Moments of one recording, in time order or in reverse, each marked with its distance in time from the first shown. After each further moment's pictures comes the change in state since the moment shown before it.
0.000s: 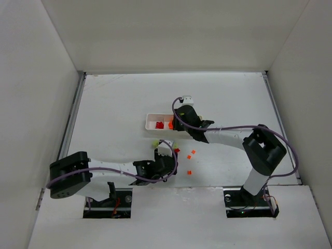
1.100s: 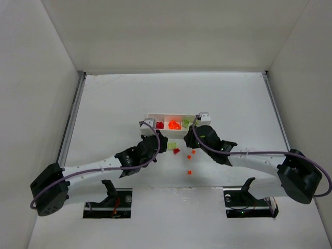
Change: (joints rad) left arm 0.233 -0.220 0.020 0.047 0.007 0.045; right arm 0.064 -0.423 -0.423 0.067 0.021 0.071
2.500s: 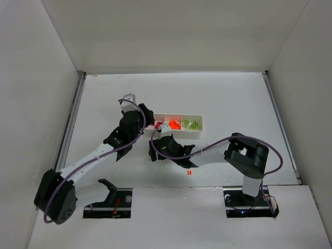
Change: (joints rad) left arm 0.454 0.047 0.160 0.035 0.167 0.164; right arm 0.282 0.534 0.312 0.132 0.015 0.020
